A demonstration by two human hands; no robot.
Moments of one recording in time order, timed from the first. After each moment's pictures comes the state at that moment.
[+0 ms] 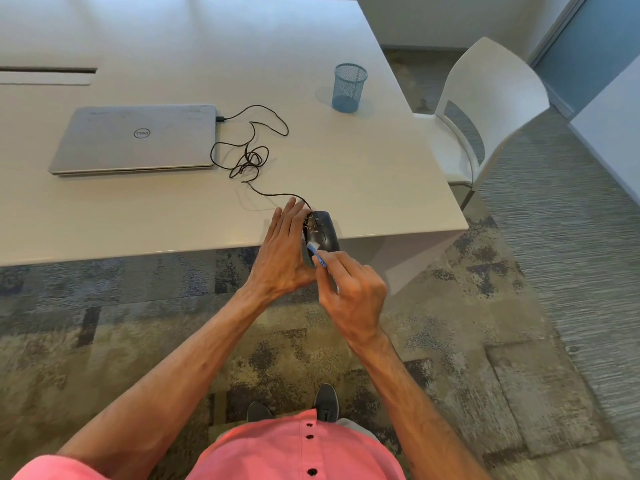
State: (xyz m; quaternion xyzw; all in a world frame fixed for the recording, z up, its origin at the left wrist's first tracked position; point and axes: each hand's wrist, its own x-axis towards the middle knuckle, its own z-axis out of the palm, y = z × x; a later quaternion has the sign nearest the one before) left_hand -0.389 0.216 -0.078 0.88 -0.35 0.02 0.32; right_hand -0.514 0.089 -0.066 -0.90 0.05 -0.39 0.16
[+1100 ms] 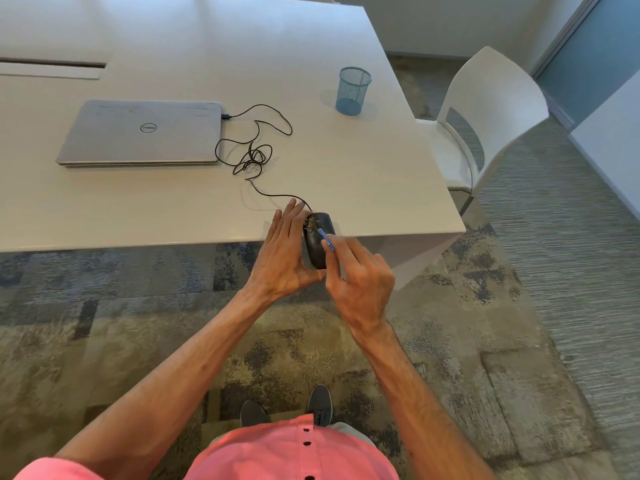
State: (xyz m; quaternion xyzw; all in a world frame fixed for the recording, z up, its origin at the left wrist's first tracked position) left_hand -0.404 0.218 -0.077 0.88 -0.34 0.03 0.34; right_hand -0.512 0.080 -0.045 -0.90 0.07 -0.42 0.11
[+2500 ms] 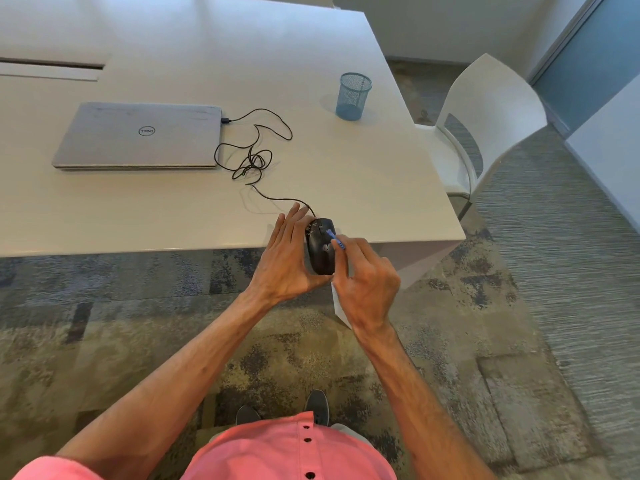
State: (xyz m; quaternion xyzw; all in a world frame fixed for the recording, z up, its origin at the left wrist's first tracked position) left_hand -0.391 0.210 -0.088 0.87 -0.35 0.03 0.34; right_hand -0.502 0.069 -0.048 -0.91 0.13 -0.38 0.14
